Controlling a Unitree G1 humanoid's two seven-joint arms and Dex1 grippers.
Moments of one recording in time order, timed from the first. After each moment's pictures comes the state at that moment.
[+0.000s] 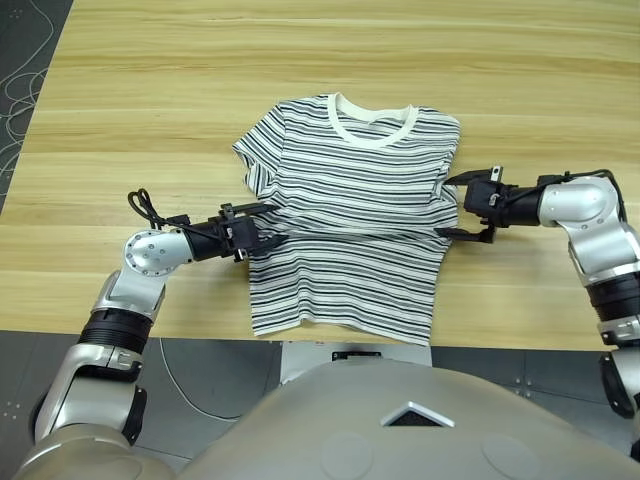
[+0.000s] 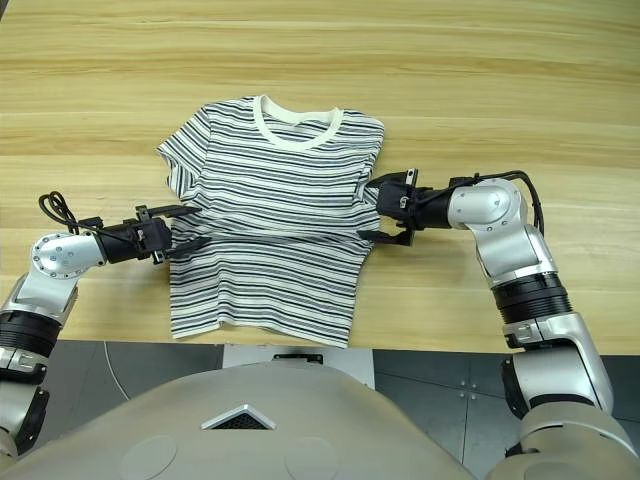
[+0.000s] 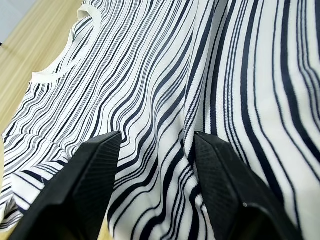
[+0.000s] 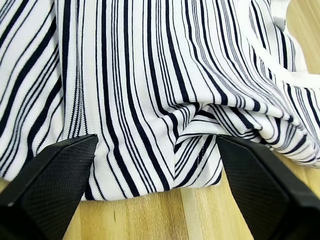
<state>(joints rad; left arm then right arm) -0.02 0.75 -0.28 0.40 -0.02 -0.56 -0.88 -0.24 -0.69 0.34 0.23 -0.07 -0.05 1.04</state>
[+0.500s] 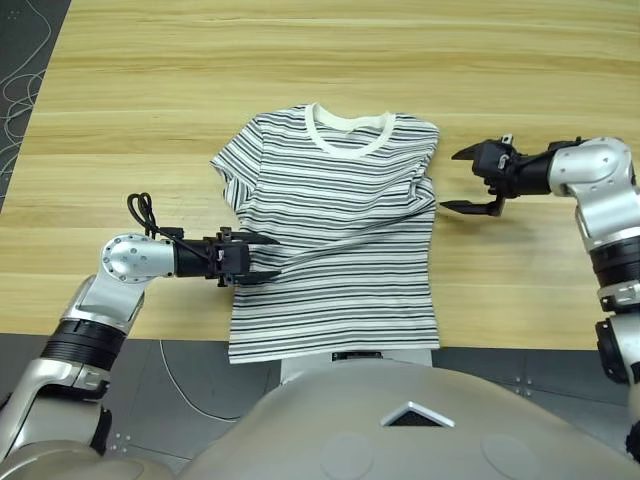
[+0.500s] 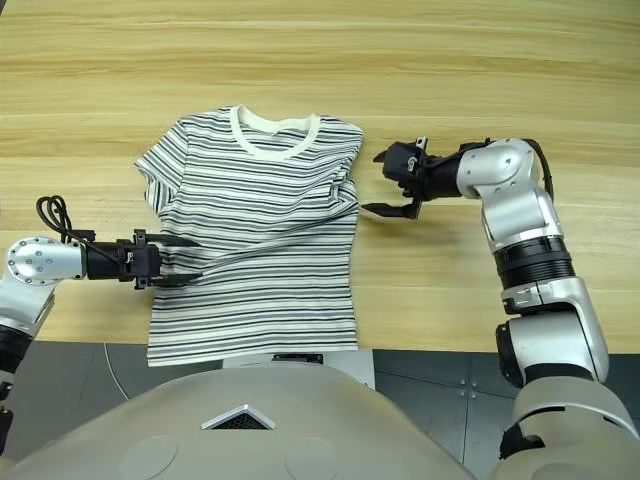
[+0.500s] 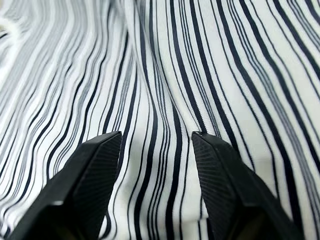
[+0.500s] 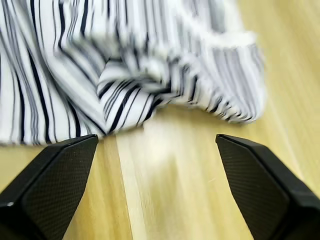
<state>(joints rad) 0.05 0.91 -0.33 0.20 -0.13 -0.42 -1.13 -0.46 -0.66 0.28 0.38 0.03 0.07 1.18</state>
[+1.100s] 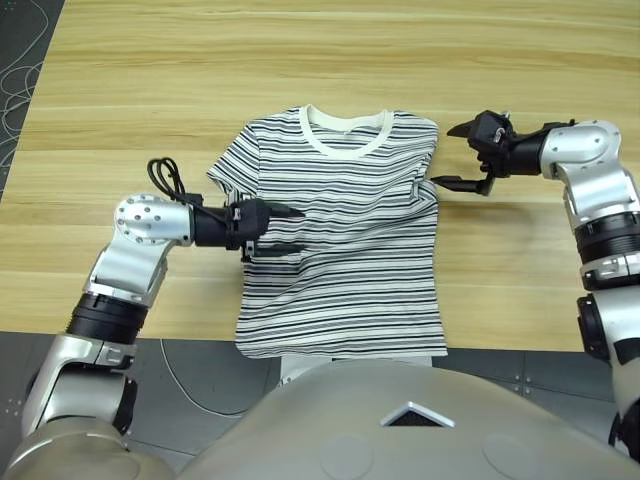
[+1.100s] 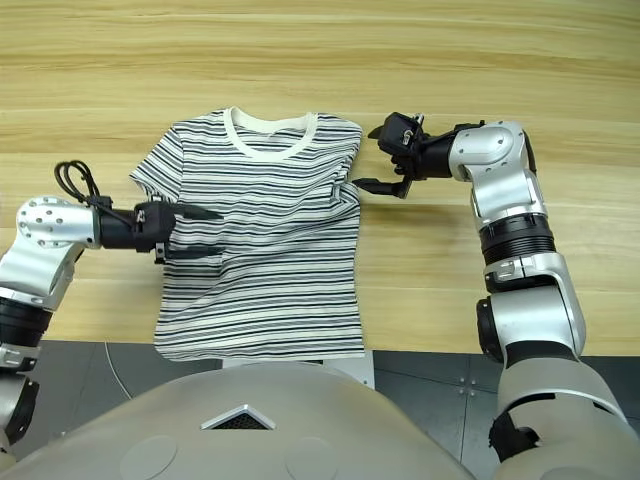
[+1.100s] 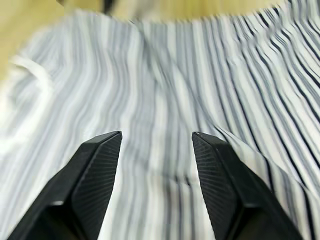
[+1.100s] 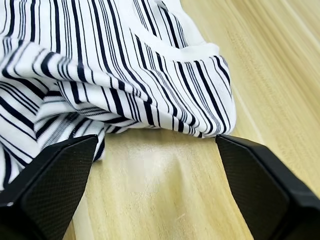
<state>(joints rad) -0.13 0.78 -0.27 0.09 -0.27 -0.13 -1.20 -0.54 -0.56 0.28 0.60 -0.05 -0.05 1.07</state>
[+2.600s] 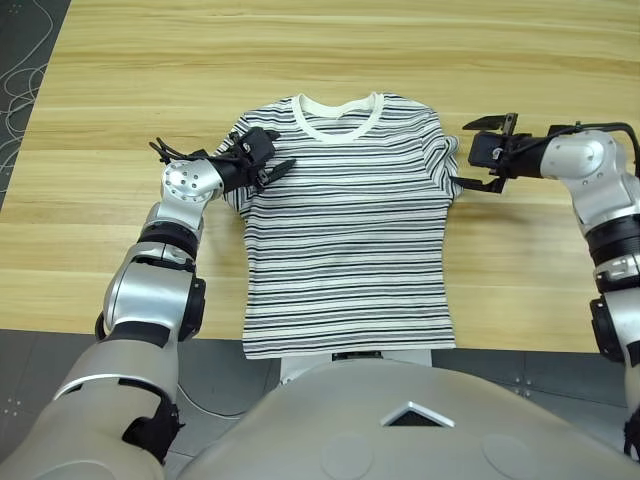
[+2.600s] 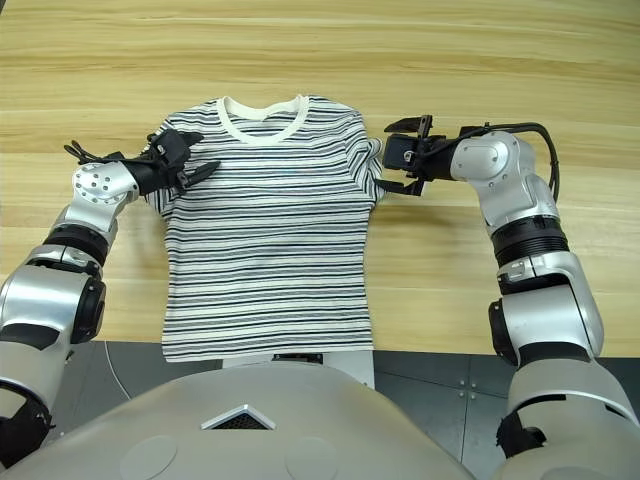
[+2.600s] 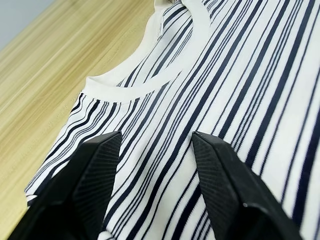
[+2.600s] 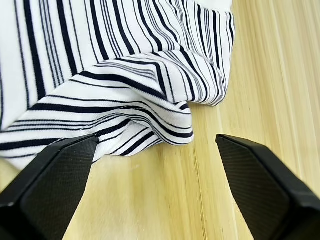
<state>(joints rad) -0.61 0.44 -0.24 1.24 0.10 -0.59 -0.71 -0.52 -0.64 0.35 0.67 -0.29 -0.32 0.86</state>
